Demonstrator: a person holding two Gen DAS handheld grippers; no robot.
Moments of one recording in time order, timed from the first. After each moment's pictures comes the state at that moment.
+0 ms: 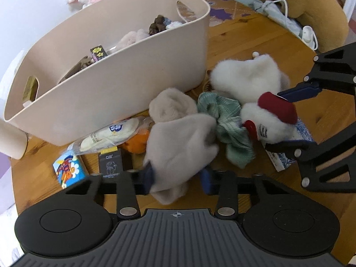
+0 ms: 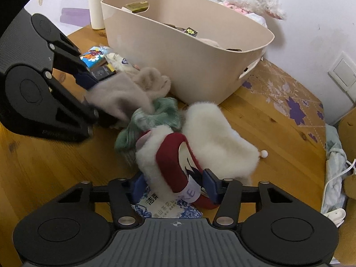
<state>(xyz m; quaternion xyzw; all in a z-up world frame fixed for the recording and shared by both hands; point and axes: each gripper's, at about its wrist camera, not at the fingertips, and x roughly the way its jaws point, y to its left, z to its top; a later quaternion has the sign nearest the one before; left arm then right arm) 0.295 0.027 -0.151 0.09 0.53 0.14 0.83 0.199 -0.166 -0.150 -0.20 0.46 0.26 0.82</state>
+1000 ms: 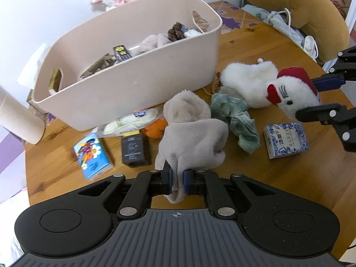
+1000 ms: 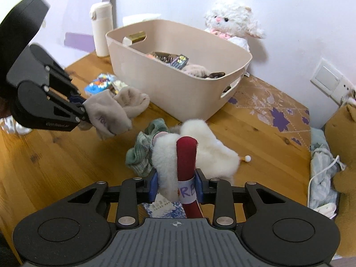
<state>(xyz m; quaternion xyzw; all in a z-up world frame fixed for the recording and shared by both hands) 0.259 0.029 -0.120 0.08 0.51 0.16 0.84 0.176 -0.198 -0.097 -0.14 0.43 0.26 0.85</state>
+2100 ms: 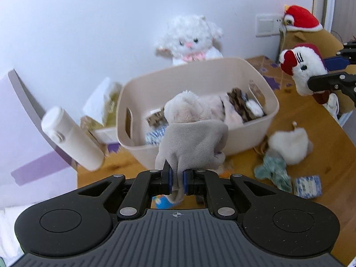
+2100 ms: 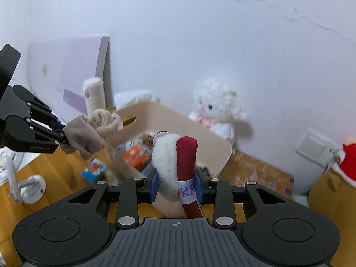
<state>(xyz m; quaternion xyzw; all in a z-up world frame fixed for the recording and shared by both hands) 0.243 0.079 -0.007 0.10 0.42 0.22 0.87 0.239 -0.179 0.009 -0.13 0.30 0.28 0.90</state>
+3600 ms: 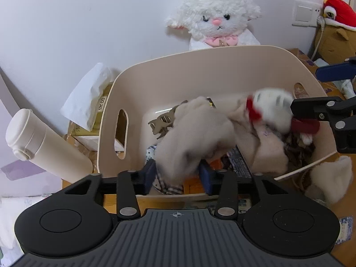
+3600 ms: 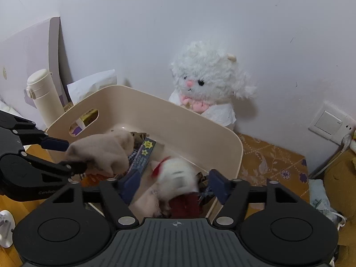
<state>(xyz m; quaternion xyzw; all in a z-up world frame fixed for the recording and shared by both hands) 0.337 0.143 -0.064 0.07 0.46 0.25 0.85 0.342 -0.121 -0.060 -0.10 0.39 0.19 0.89</state>
